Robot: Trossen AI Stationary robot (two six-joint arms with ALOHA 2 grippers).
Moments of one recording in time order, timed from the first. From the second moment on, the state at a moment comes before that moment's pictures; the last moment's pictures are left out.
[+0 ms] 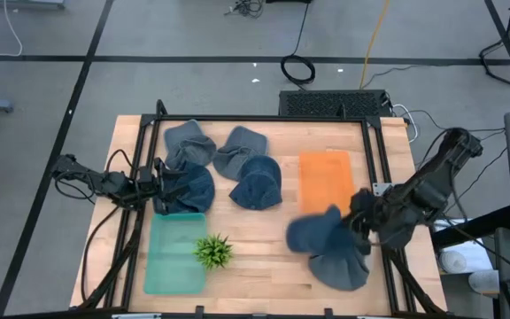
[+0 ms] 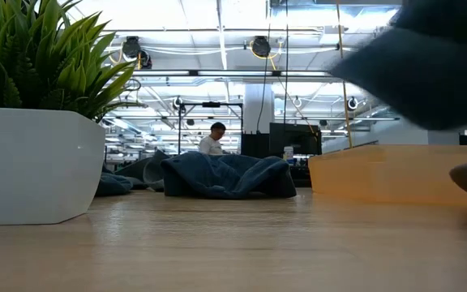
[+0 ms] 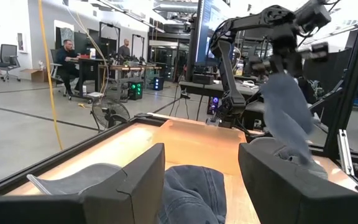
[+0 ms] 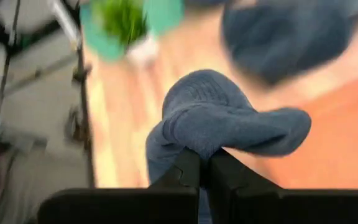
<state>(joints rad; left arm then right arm) -0.39 0.01 0.01 0.15 -0.60 -0.03 0.79 1.00 1.09 -0.97 0.58 1.06</state>
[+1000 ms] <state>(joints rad) -0.39 0.01 0.01 0.15 -0.60 -0.03 0.62 1.01 1.09 -0.39 1.22 0.54</state>
